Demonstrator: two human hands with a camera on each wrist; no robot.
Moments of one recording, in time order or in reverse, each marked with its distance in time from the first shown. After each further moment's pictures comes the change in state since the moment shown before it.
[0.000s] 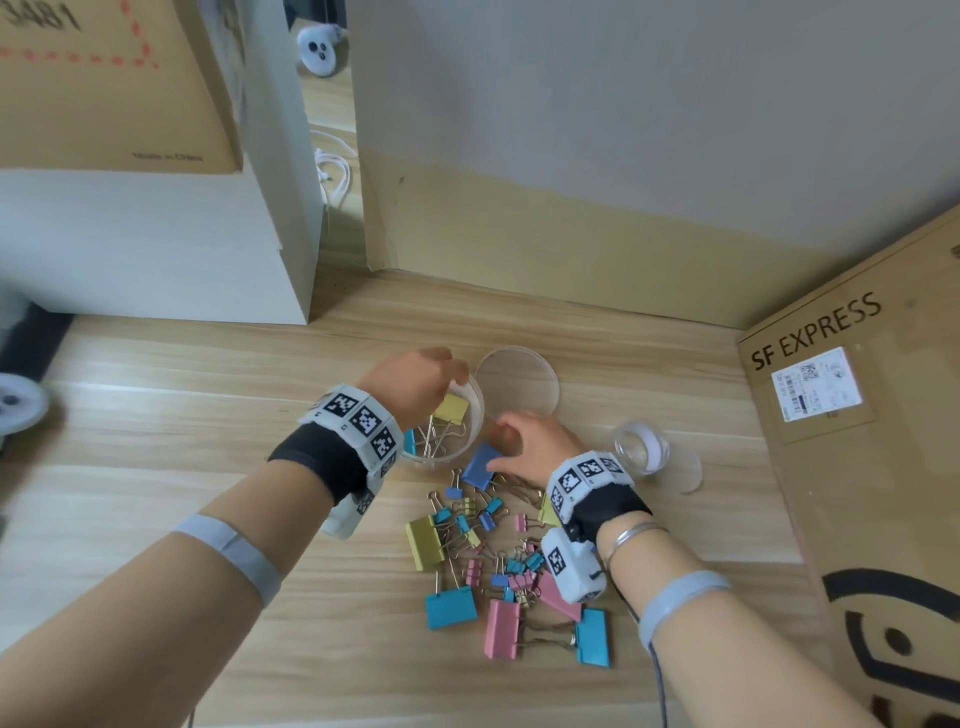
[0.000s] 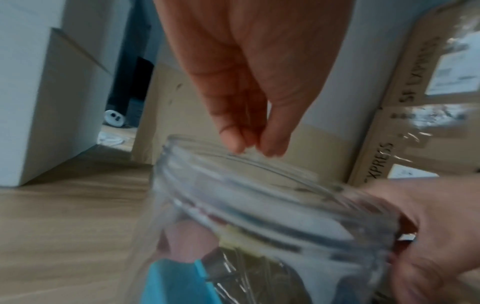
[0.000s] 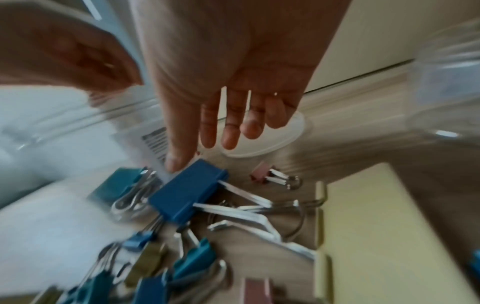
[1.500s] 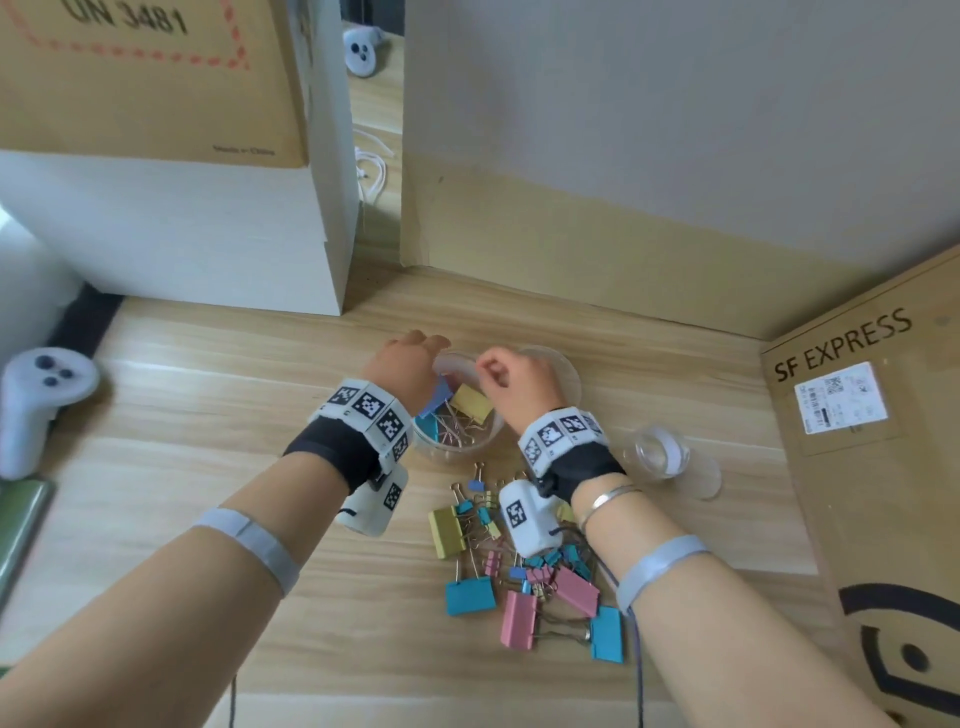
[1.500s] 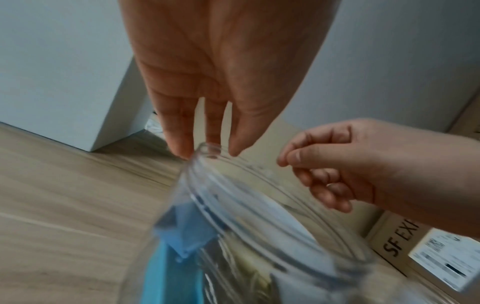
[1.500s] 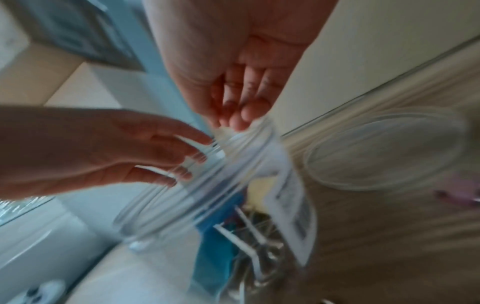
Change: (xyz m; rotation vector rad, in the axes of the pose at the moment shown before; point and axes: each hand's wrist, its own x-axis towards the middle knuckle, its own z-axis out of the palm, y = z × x) left_hand -0.018 -0.015 -0.008 -0.169 -0.017 -0.358; right_hand 0.018 -0.072 -0.026 0.210 0.367 -0.141
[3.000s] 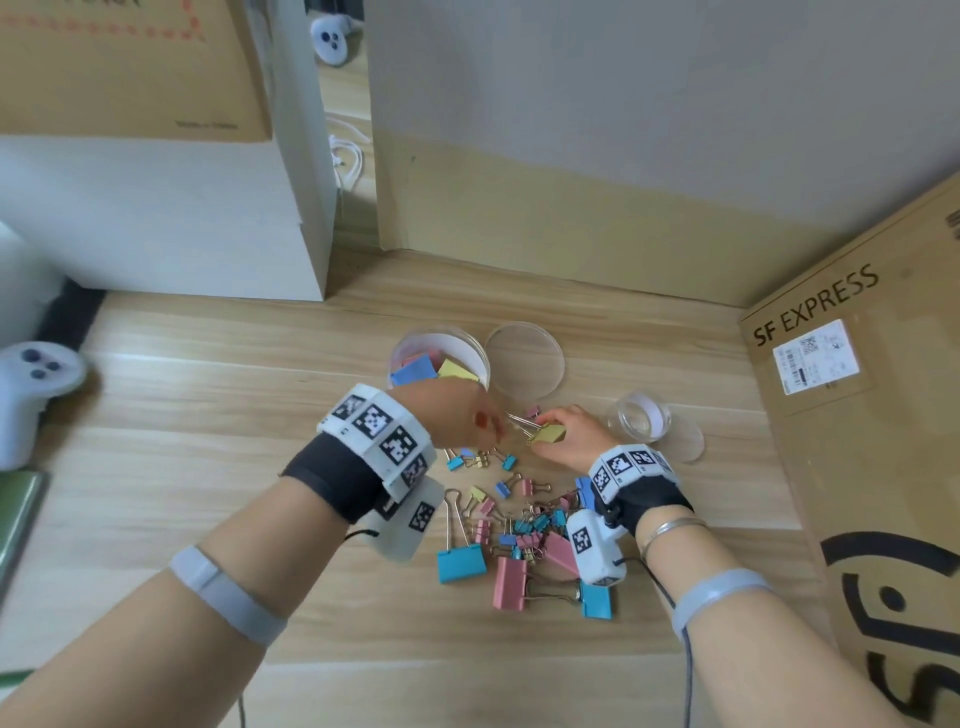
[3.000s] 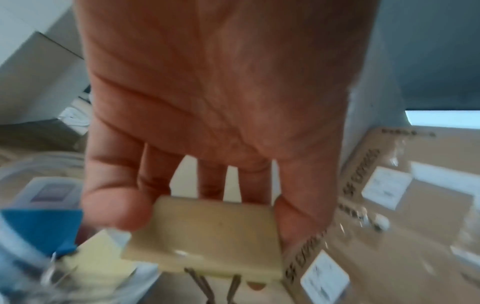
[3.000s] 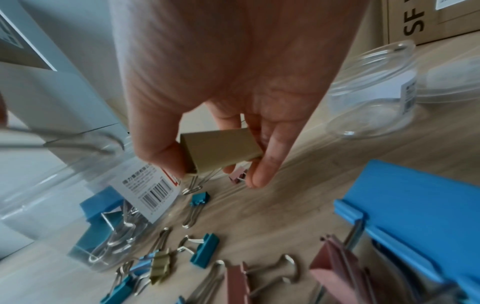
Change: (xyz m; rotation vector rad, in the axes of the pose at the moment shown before) left_hand -0.051 0.052 0.011 0.084 -0.382 0.368; right_hand -0.070 0.093 -0.010 -0.110 -0.354 0.327
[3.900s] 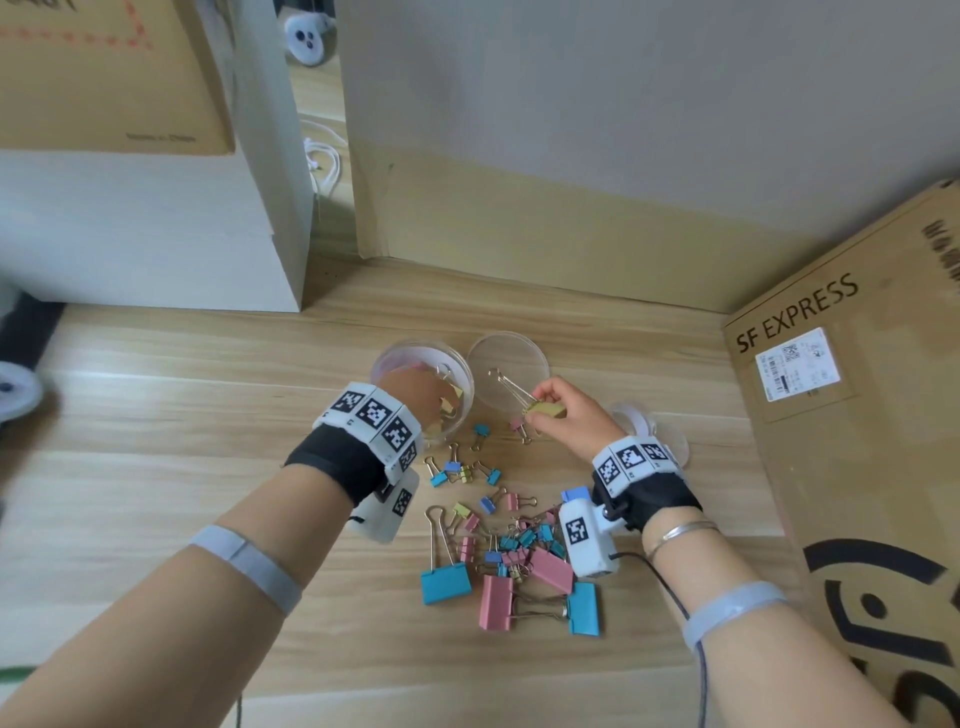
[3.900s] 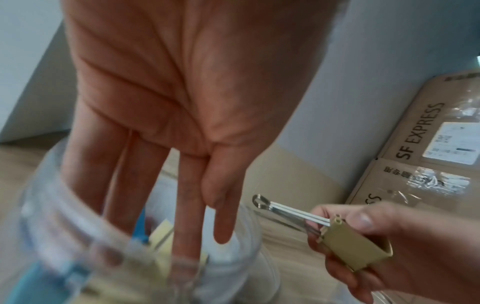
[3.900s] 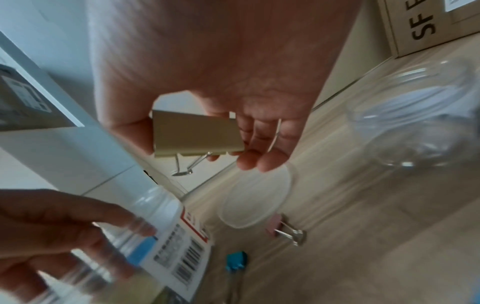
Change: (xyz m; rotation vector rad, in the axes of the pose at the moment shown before) left_hand 0.040 -0.027 -0.005 0.005 0.005 -0.360; right_hand 0.002 -0.008 -0.033 0.271 0.117 -0.113
